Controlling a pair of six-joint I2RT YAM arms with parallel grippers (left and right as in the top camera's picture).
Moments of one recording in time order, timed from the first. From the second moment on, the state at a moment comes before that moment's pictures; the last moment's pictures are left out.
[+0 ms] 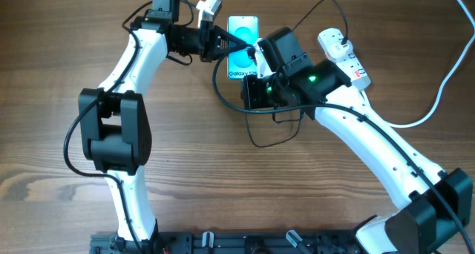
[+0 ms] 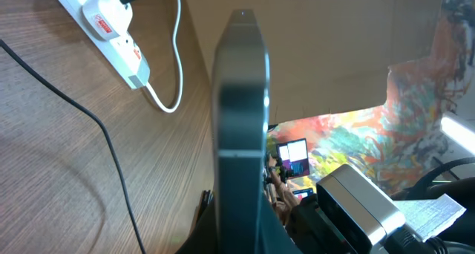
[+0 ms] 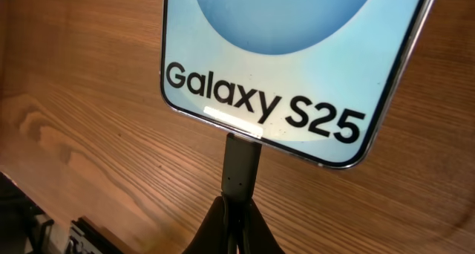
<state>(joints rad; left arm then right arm) -0.14 2.17 1.75 -0.71 1.47 -0.20 0.57 1.65 1.44 -0.81 -0.29 0.45</state>
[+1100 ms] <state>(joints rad) -0.20 2.17 1.77 -0.87 1.12 -0.20 0.48 1.58 1.45 -0.92 -0.15 0.48</state>
